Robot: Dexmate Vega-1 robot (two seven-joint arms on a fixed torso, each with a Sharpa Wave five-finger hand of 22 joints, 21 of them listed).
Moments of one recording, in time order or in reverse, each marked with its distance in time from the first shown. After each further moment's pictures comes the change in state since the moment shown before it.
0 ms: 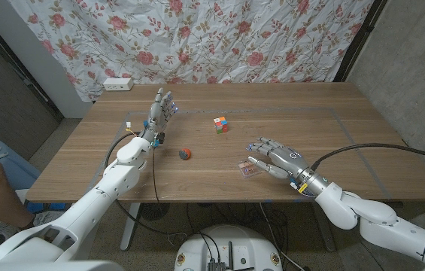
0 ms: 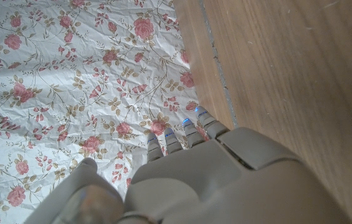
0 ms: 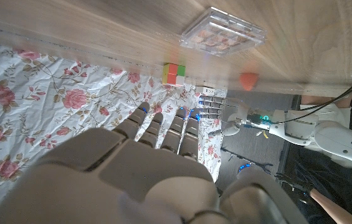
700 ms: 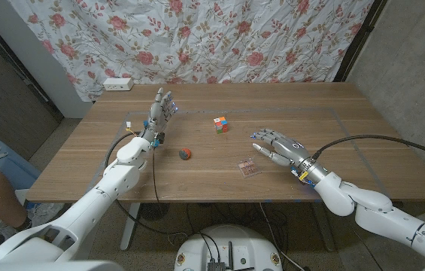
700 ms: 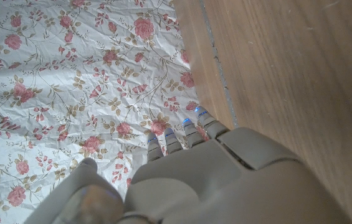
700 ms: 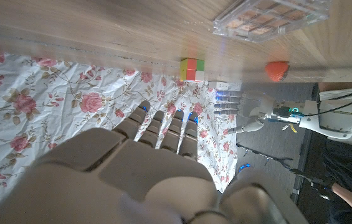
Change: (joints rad) left arm 0.000 0.000 0.000 -0.001 0.000 0.000 0.000; left_hand 0.000 0.000 0.000 0.000 0.000 0.000 0.000 0.000 0.000 0.000 0.000 0.000 0.000 0.000 0.000 0.000 0.000 0.000 0.000 0.000 0.000; right arm 0.082 0.059 0.013 0.103 0.087 0.061 0.033; right_hand 0.005 0.005 -0.003 -0.003 0.000 -0.041 -0.002 -0.008 0.000 -0.038 0.019 -0.003 0.000 0.045 0.001 0.000 -0.012 0.039 -0.004 0.000 -0.001
